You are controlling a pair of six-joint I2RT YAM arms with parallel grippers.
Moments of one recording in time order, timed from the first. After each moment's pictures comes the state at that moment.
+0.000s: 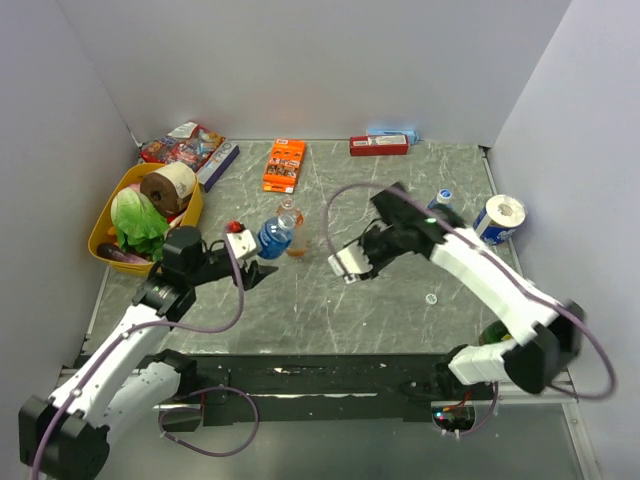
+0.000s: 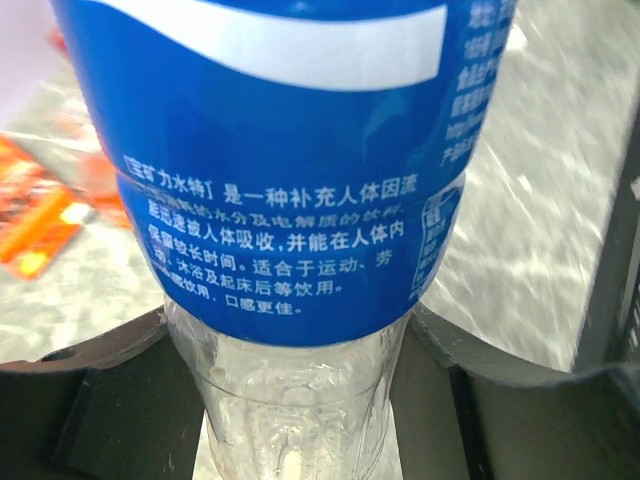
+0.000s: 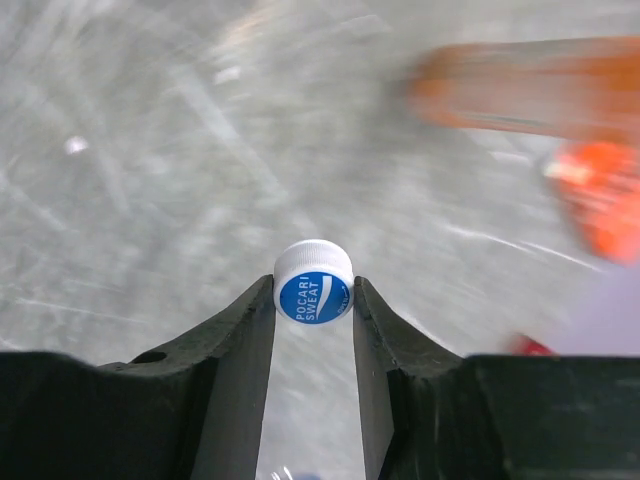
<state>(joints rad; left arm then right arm) -0.38 0.81 0.61 -0.07 0.66 0.34 0.62 1.35 1.25 -1.02 -0.42 -1.53</state>
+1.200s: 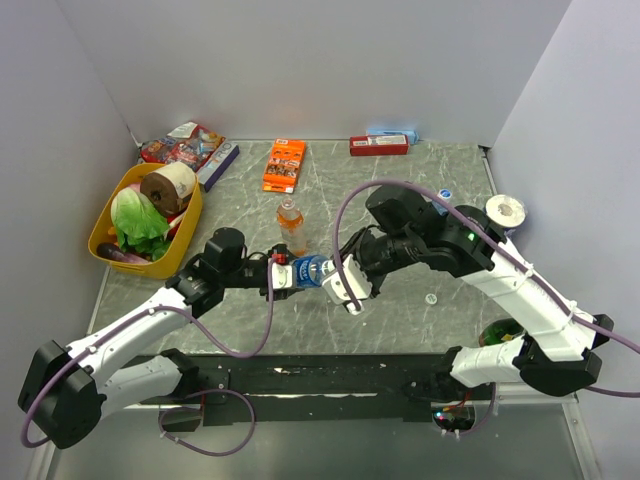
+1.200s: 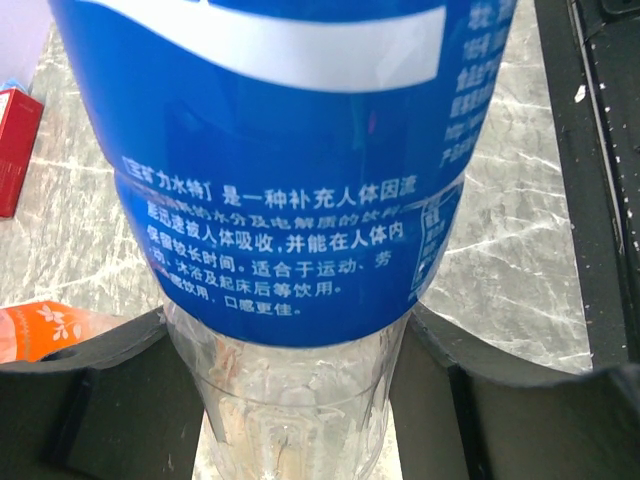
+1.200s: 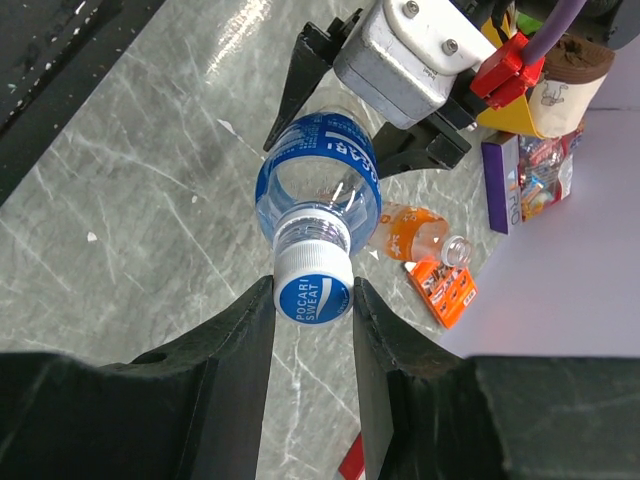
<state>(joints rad) -0.64 1.03 0.64 -0.02 0.71 0.69 0.95 1.28 1.70 -1.26 -0.41 -1.38</state>
